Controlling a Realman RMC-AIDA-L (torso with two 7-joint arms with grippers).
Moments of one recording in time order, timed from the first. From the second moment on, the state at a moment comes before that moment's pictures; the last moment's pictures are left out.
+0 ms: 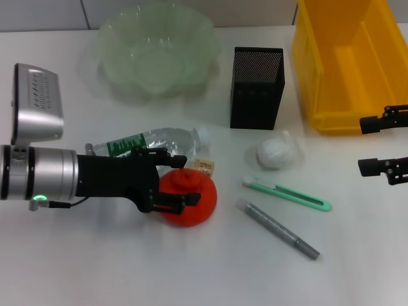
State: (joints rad) left arm -0.55 -2.08 0.97 0.58 1.98 1.46 -1.27; right arm 0.45 2.02 -0.61 -1.19 -2.12 -2.01 1.60
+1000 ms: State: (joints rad) left arm -0.53 -2.07 1.08 0.60 1.93 1.40 -1.32; right arm 0.46 2.03 -0.61 -1.18 -2.13 -2.00 1.61
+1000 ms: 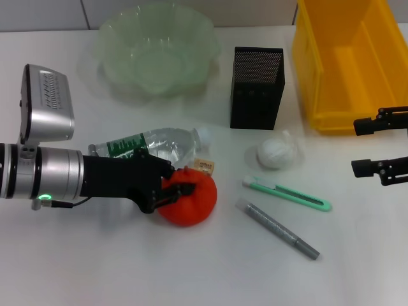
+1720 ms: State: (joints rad) left arm -0.56 -2.06 0.92 1.00 1.85 1.33 -1.69; right arm 0.46 2.05 -0.61 -1.21 -2.24 -1.96 1.67
